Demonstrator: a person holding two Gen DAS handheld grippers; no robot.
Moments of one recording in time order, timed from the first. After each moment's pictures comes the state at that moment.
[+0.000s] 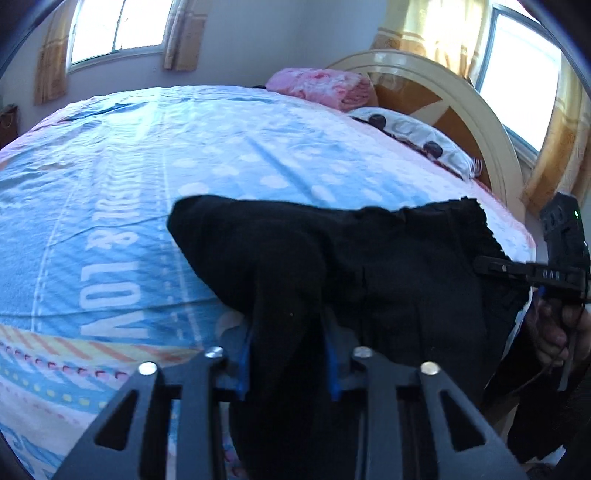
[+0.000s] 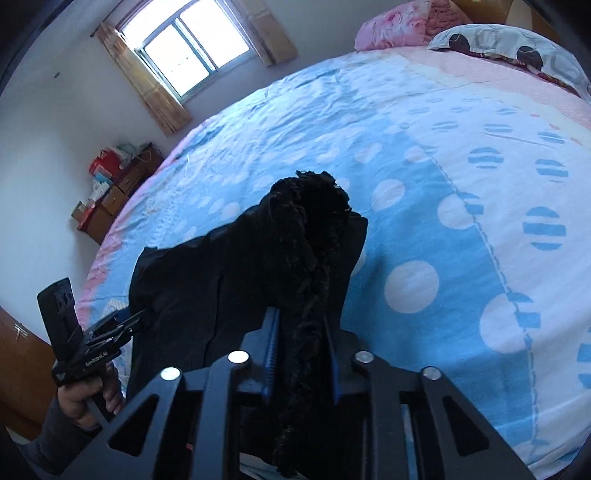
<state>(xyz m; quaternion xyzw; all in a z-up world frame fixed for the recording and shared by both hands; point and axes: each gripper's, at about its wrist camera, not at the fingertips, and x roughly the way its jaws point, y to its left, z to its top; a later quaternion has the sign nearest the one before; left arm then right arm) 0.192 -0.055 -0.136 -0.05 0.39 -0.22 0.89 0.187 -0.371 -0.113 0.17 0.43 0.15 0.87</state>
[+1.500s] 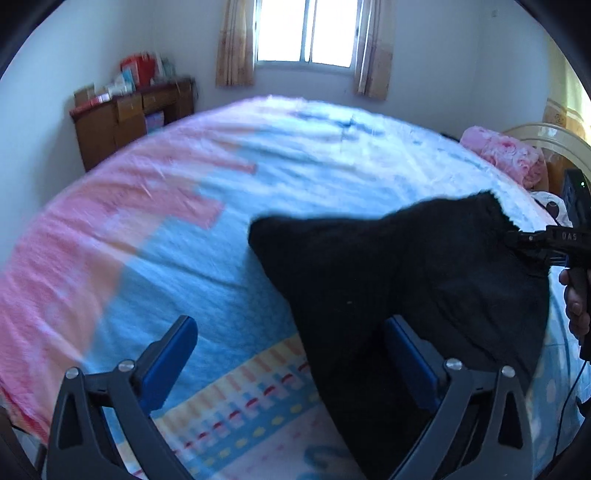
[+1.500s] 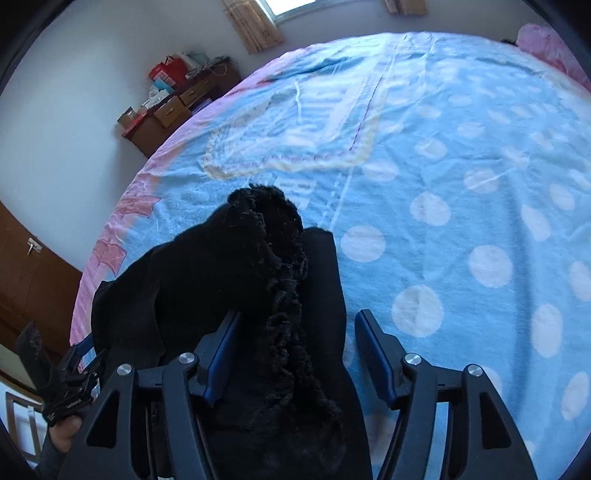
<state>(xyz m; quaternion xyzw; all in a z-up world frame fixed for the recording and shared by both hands) 0.167 0.174 -0.124 -0.09 0.35 0.13 0.93 0.404 -0.102 -0.110 0.05 0.48 0.31 0.82</state>
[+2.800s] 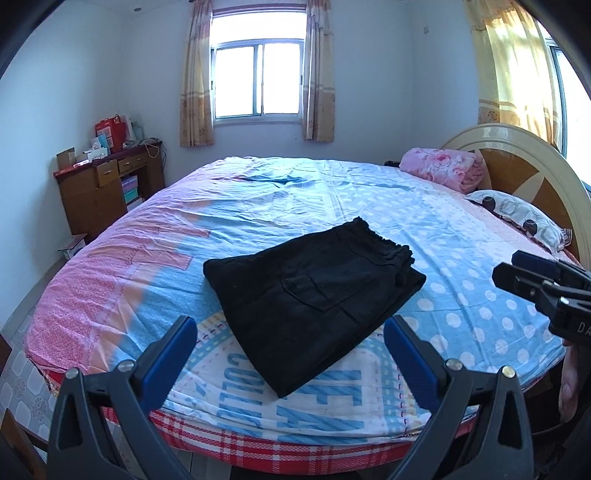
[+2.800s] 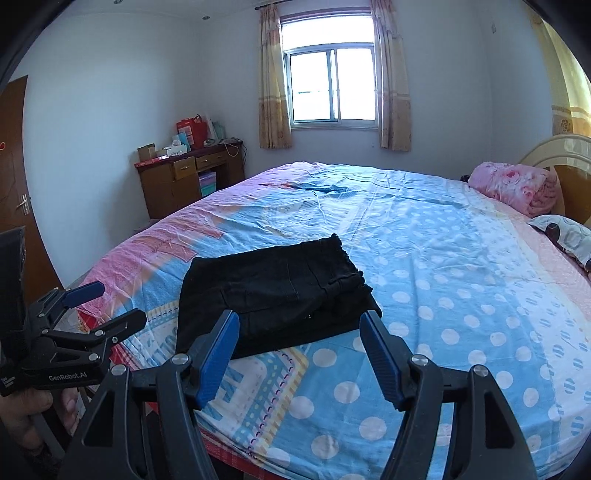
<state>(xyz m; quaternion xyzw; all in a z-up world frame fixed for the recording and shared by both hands) 0.039 0.073 -0.036 -0.03 0.27 0.06 0.96 0.104 -0.130 0.009 -0.04 0.27 0.25 0.93</state>
